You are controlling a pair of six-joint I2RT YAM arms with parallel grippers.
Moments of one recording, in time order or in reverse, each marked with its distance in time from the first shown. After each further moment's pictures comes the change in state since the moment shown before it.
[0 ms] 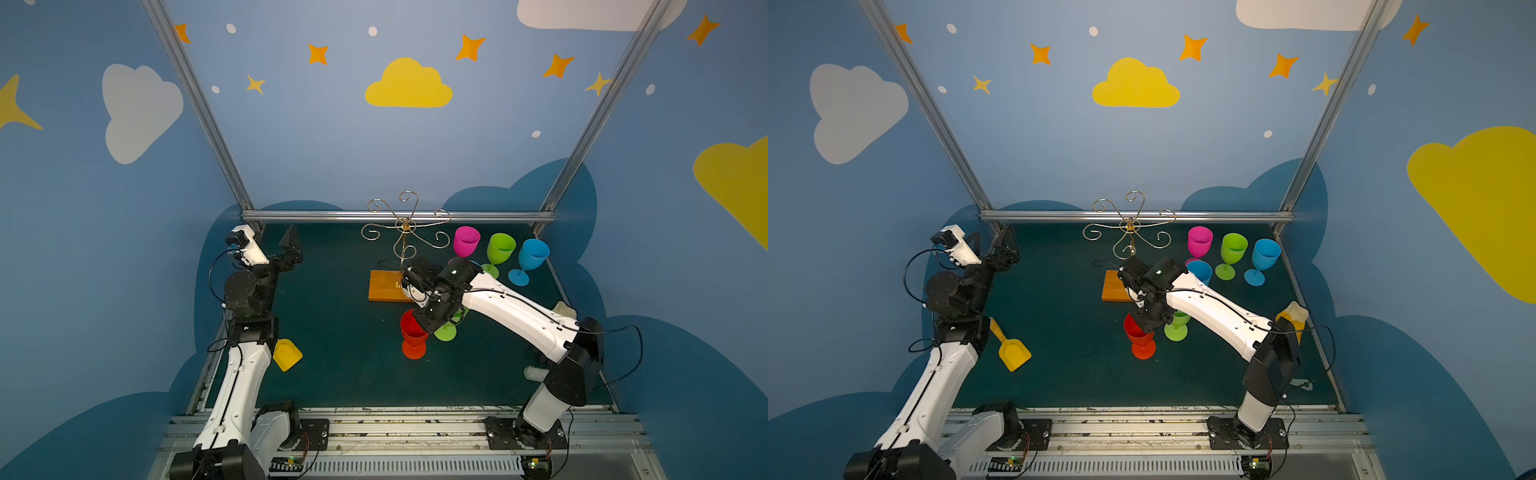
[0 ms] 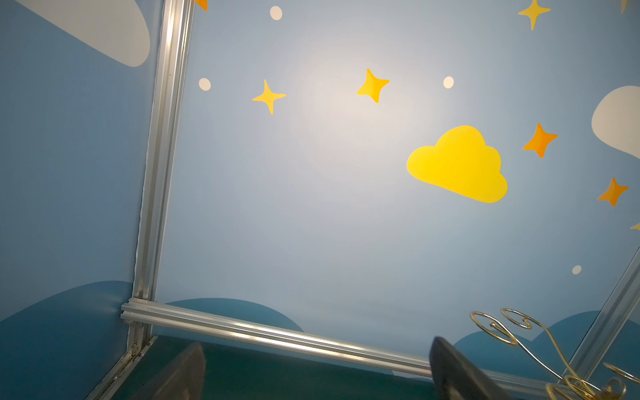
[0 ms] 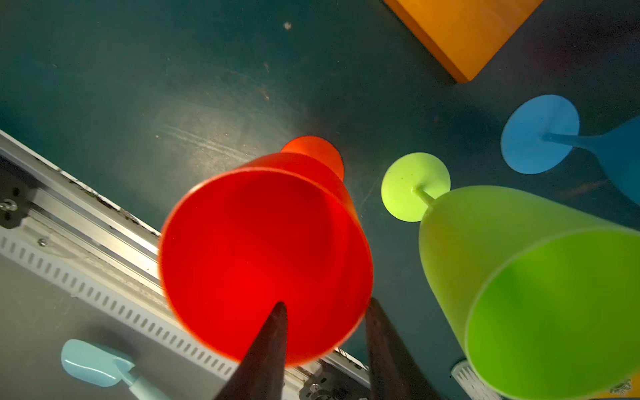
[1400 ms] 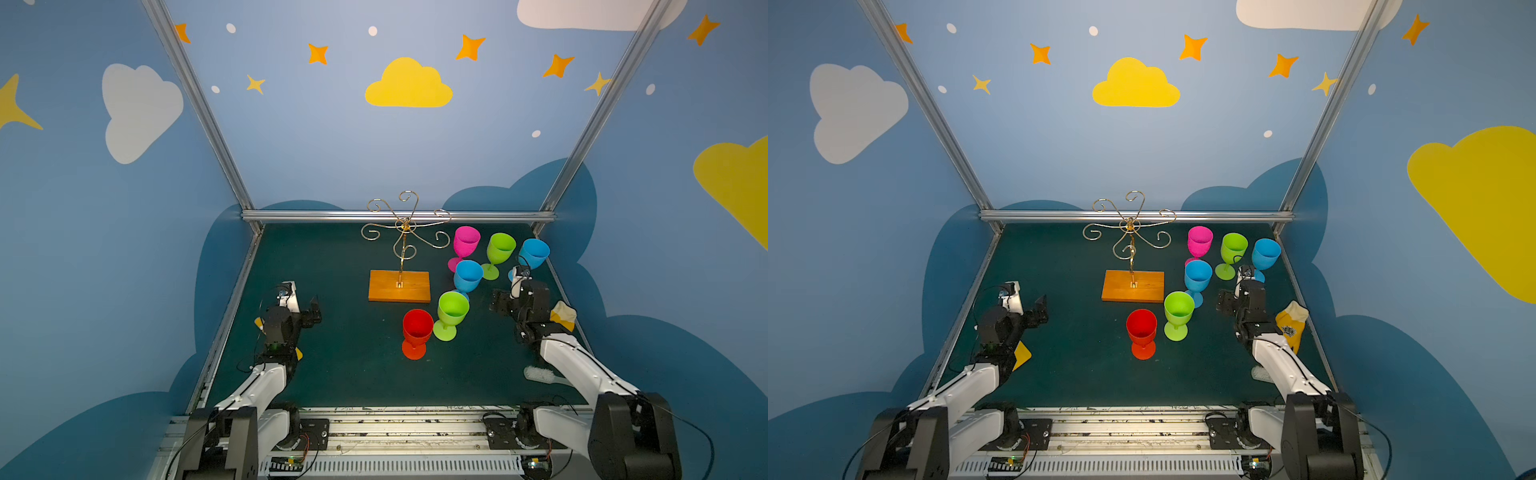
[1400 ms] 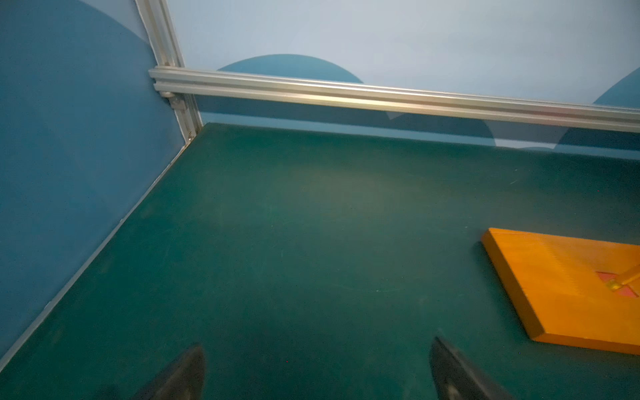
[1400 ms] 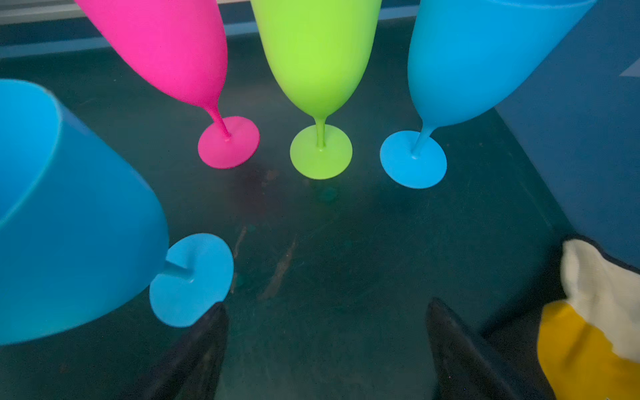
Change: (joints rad) left arm -0.083 0.137 -0.505 0.067 -0.143 0.255; right arm -0.809 -0.468 -1.088 1.402 0.093 -0.089
